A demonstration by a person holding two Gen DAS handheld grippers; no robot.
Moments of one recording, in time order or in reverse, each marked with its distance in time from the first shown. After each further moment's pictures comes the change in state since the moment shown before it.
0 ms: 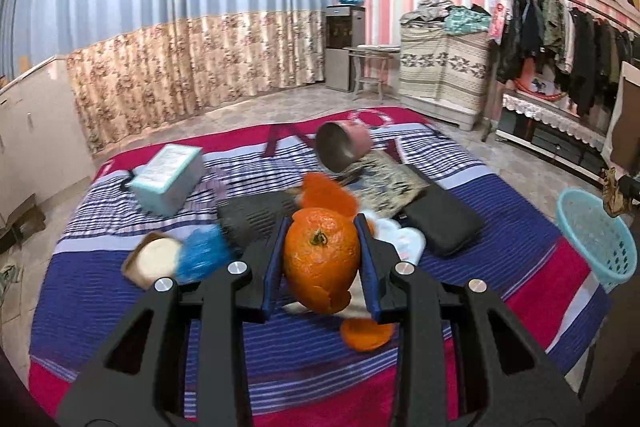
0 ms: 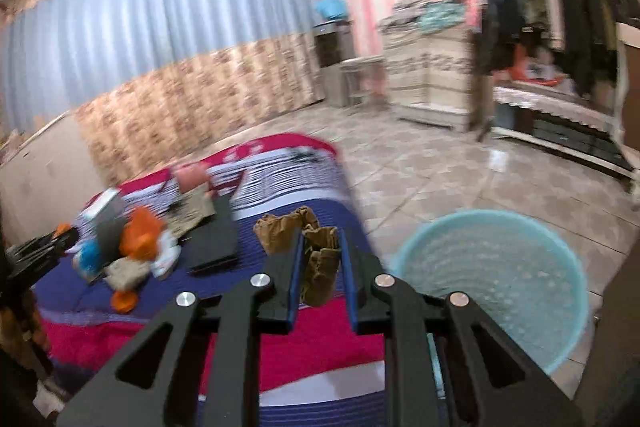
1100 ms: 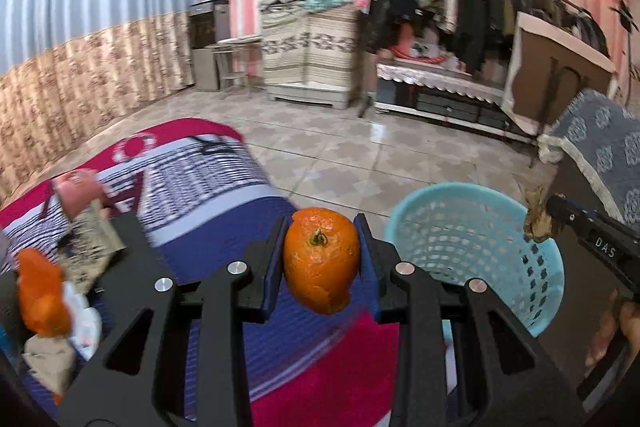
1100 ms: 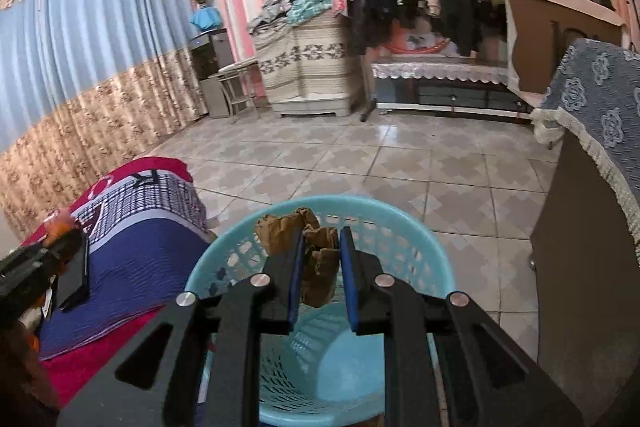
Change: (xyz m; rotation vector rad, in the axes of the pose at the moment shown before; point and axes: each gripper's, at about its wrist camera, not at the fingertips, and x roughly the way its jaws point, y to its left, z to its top) left arm 0.057 -0.275 0.022 0.212 0.037 -0.386; right arm 0.003 -0.125 -0.018 0.207 -0.001 -0.346
